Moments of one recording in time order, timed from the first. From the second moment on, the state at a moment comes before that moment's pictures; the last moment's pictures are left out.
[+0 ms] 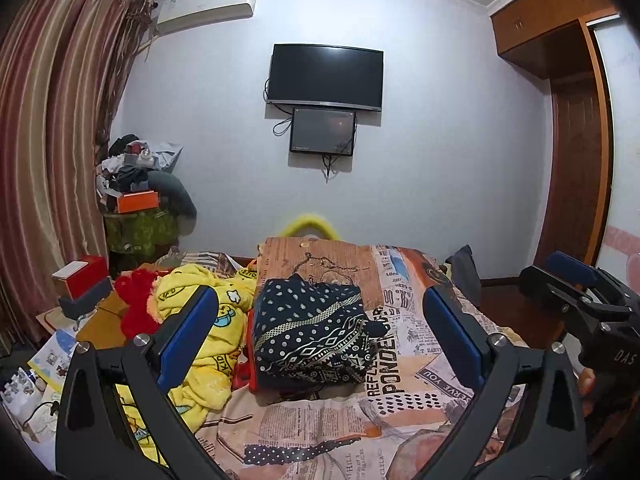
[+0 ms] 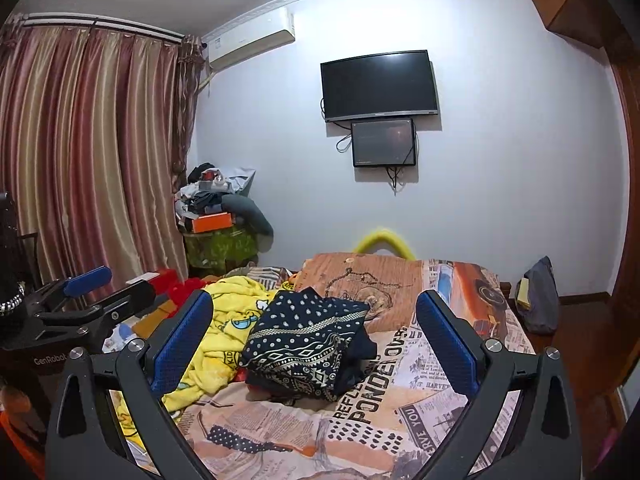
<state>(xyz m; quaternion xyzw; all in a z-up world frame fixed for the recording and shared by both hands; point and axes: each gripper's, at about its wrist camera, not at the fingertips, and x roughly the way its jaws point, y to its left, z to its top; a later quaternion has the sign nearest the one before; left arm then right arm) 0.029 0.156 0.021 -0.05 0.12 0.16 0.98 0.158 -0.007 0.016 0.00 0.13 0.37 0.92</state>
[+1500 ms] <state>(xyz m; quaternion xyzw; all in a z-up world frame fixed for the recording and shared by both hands) 0.037 0.157 0.015 -0.06 0.14 0.11 0.98 0.159 -0.002 0.016 -0.01 0.13 0.36 0.92</state>
